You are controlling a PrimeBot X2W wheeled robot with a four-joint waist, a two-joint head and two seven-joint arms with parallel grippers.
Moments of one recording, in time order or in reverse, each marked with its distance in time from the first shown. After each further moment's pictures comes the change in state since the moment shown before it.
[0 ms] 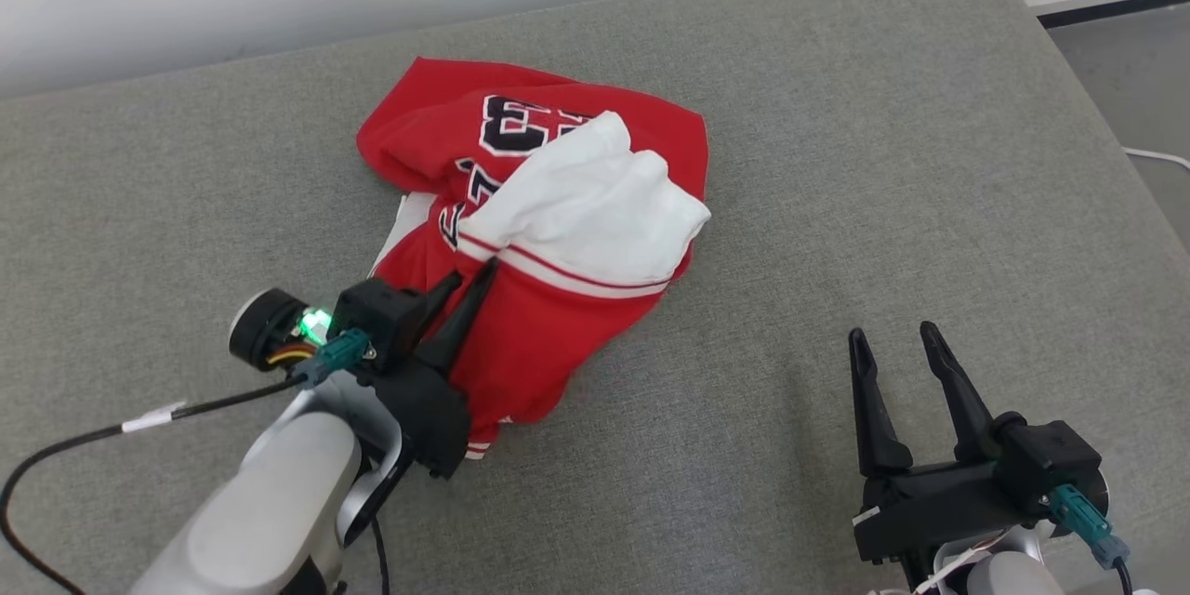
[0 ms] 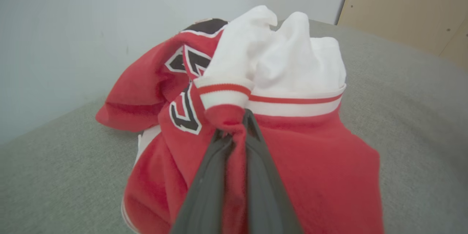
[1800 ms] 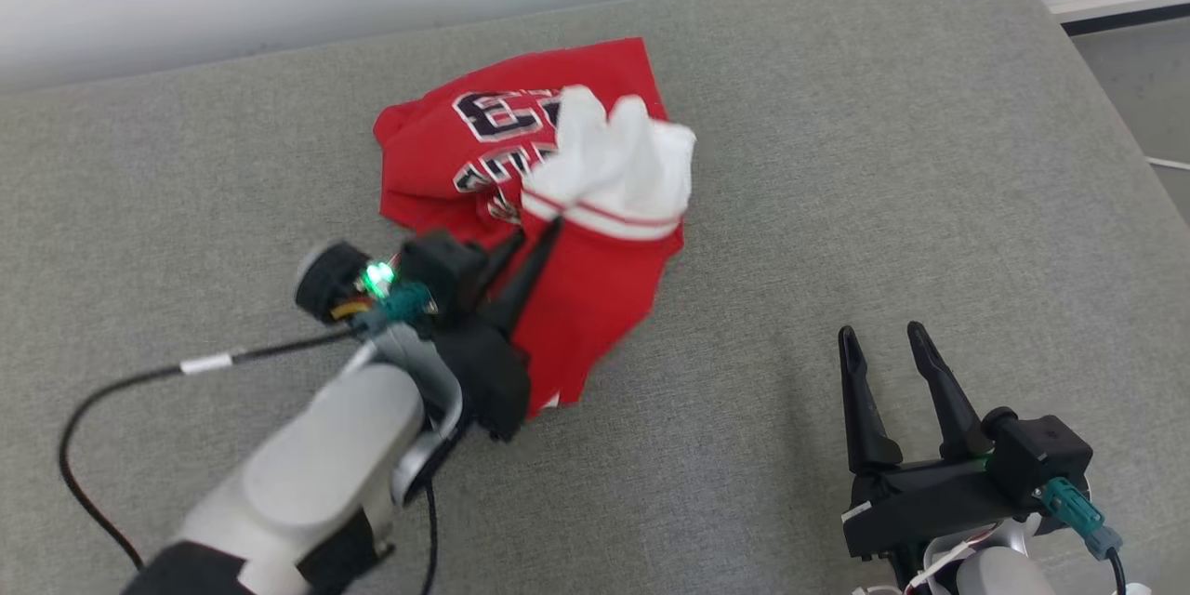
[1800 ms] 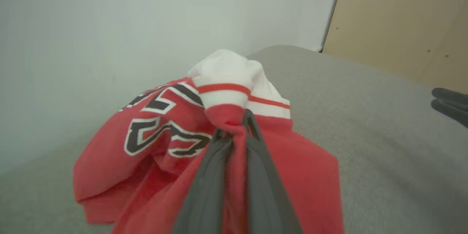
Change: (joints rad) left arm -0.210 -0.023 -0.273 0.070 -0.238 0.077 -0.075; right arm -0.018 0.001 0.021 0.029 0.065 0.000 0.000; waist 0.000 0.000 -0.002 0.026
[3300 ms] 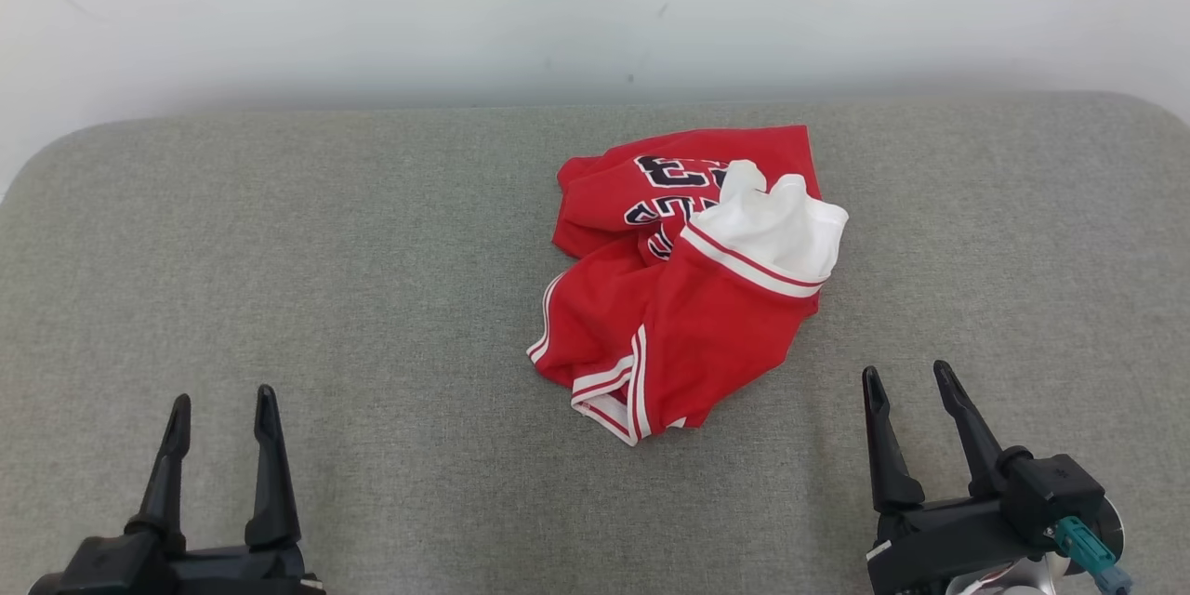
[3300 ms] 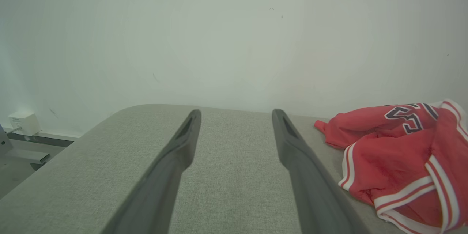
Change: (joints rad) left arm 0.851 -0.156 0.977 -0.551 0.439 0.028 -0.026; right arm 0.075 -0.006 -0.048 -0.021 -0.092 0.000 0.000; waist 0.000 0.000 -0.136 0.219
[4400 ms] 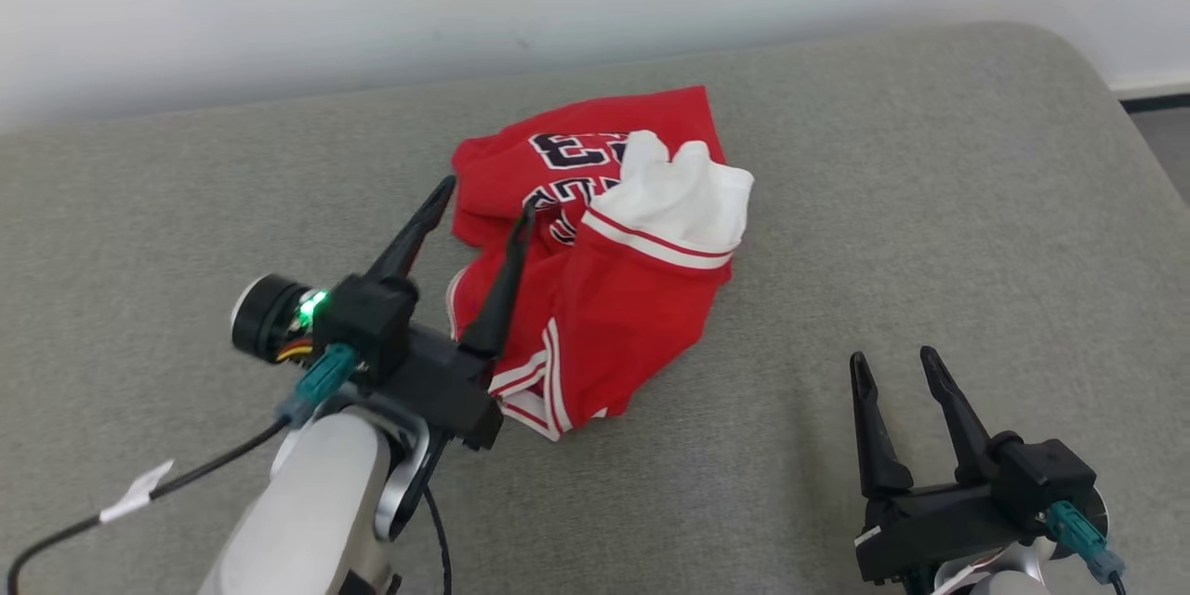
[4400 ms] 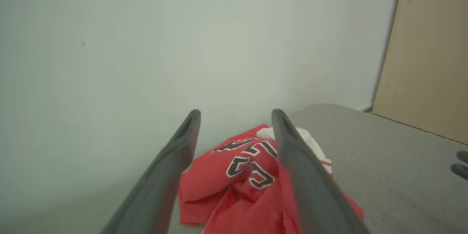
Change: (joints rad) left arm -0.512 0.007 -0.388 0.292 0.026 -0.105 0.033; right arm -0.030 0.002 0.022 0.014 0.028 0.000 0.000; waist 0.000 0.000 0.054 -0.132
